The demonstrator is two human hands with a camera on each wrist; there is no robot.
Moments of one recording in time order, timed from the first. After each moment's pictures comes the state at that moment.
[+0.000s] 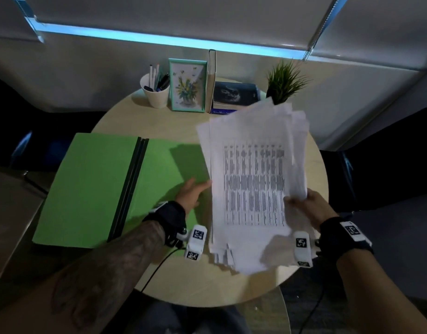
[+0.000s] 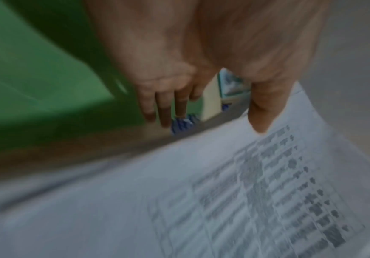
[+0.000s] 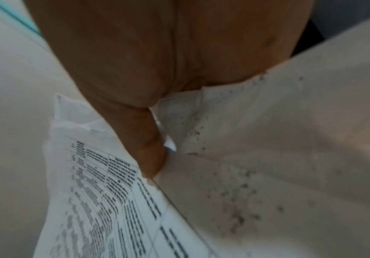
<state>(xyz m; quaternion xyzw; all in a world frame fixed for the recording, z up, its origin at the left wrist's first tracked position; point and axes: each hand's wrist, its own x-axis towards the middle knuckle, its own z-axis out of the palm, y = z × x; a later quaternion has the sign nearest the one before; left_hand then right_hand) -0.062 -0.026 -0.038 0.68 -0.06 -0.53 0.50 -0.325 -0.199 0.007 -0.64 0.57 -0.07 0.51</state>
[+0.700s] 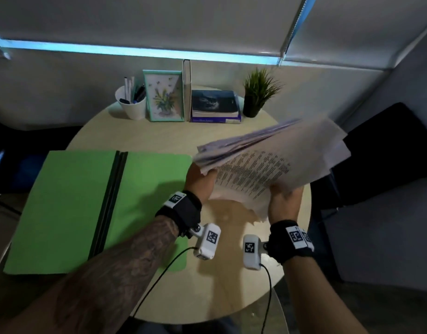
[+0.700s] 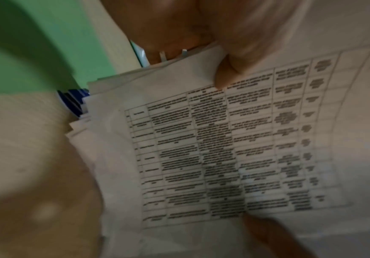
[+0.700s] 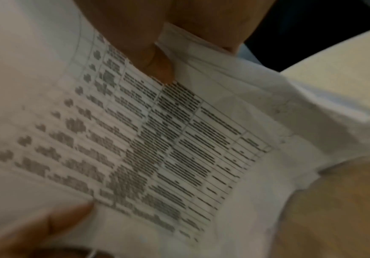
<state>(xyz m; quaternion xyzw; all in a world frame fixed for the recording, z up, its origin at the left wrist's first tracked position) -0.093 -0.102 0.015 0.73 -0.26 -0.30 0.56 -0.273 -0.162 0.027 -0.55 0.53 -0.44 0.47</state>
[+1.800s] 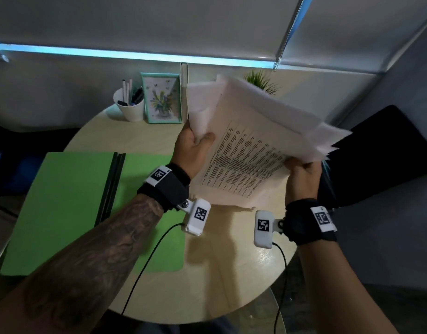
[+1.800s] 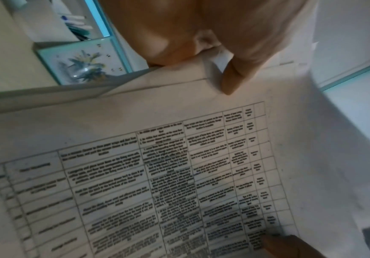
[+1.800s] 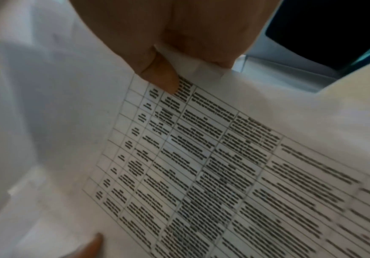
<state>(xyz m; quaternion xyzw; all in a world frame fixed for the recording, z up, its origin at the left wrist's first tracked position) -0.063 -0.115 0.084 0.63 -0.34 -0.26 0.65 -0.272 -0.199 0.083 -0.51 0.46 -0.52 0.51</state>
